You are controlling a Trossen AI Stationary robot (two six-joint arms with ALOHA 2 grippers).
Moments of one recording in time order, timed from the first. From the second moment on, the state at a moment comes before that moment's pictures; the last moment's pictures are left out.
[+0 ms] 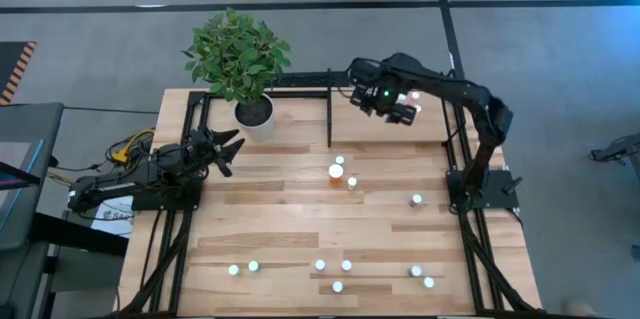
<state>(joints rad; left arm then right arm) 0.20 0.00 0.03 0.02 -0.38 -0.23 -0.48 1.79 1.74 -1.43 0.06 1.50</state>
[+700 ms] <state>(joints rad) 0.20 0.00 0.03 0.02 -0.38 -0.23 -0.03 1.88 1.75 -1.35 0.13 1.47</state>
